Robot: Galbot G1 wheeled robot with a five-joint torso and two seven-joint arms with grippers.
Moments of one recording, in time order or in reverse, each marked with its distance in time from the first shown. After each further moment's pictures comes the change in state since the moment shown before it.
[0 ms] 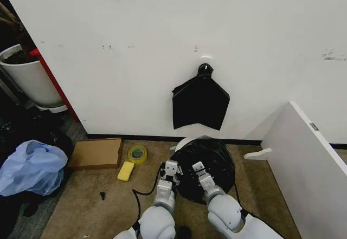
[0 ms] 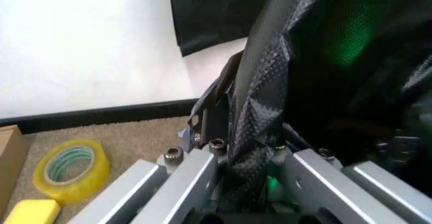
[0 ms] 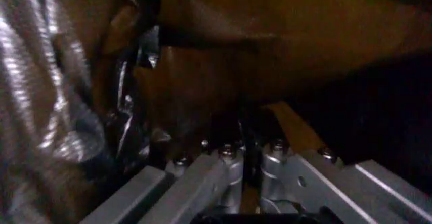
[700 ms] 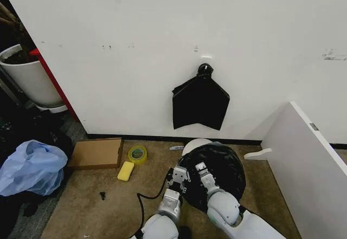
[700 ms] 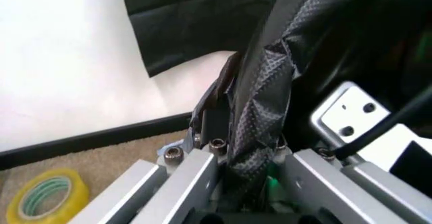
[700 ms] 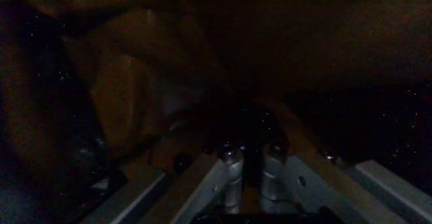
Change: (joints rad) left arm 0.014 0.000 0.046 -0.012 0.110 -0.021 0.062; right arm 0.025 0.015 0.010 -0.066 0.086 -0.035 0.056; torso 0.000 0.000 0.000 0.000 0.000
